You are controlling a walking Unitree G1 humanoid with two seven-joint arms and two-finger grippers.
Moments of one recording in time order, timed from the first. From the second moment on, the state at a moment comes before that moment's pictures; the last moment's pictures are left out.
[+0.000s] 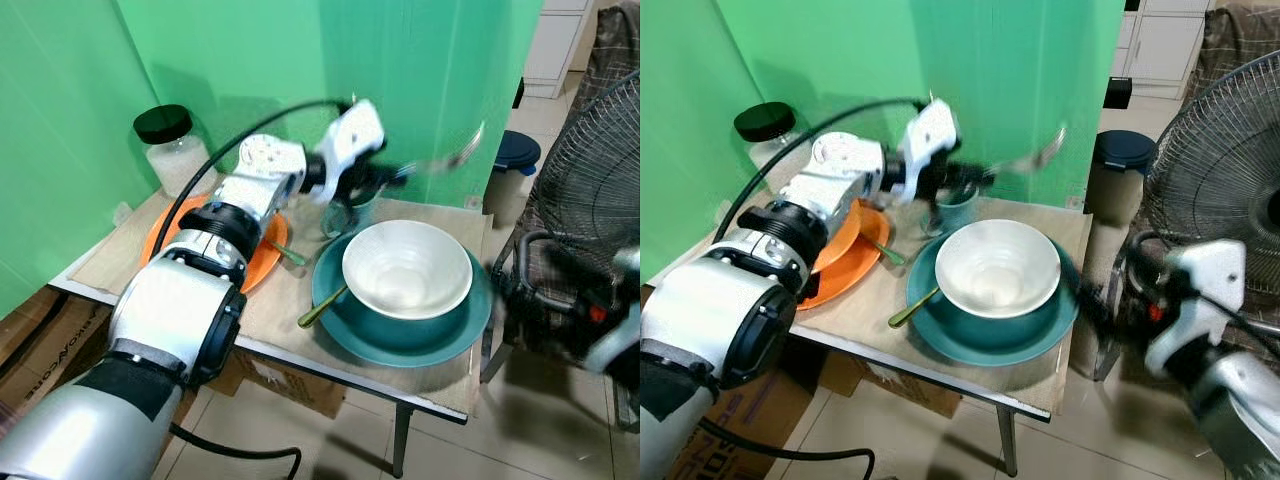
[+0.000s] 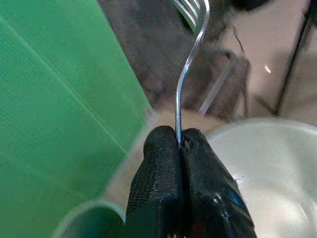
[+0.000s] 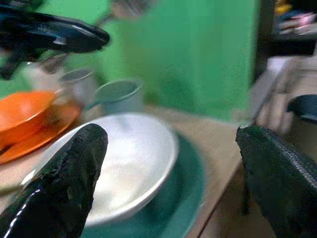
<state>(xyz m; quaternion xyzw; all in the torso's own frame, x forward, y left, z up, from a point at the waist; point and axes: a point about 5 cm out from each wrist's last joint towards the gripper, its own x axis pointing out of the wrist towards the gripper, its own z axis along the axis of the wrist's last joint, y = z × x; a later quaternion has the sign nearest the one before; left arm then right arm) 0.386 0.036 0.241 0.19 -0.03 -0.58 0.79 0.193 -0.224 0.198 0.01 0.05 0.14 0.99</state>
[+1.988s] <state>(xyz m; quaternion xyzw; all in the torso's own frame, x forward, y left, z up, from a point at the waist) 0.286 0.134 0.181 0.08 -0.02 -0.13 0.99 0.222 -0.201 0.174 0.02 0.03 -0.08 1.00</state>
